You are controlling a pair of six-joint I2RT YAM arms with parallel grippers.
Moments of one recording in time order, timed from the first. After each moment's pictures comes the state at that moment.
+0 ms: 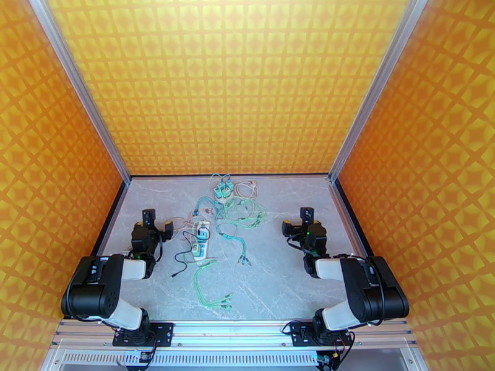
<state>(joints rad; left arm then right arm) 0.02 1.55 0.37 0.91 -0.06 0.03 0.05 1.52 0.38 0.83 0.06 -0.01</state>
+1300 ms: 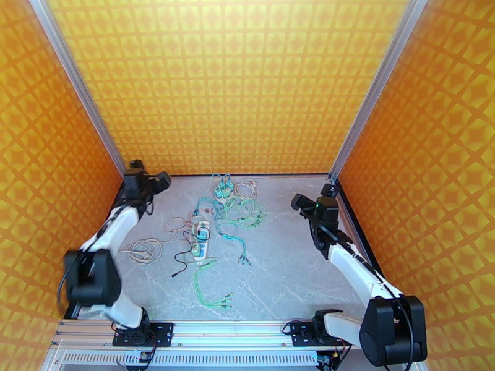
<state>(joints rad) 0.00 1.75 1.35 -0.09 0.09 -0.50 0.05 1.24 0.81 0.02 0.11 0.49</state>
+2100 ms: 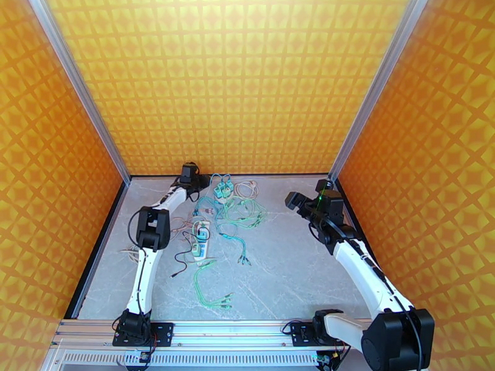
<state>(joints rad) -0.21 2.63 2.24 -0.23 0.26 -0.68 0.06 1.20 0.94 -0.22 -0.09 0.53</state>
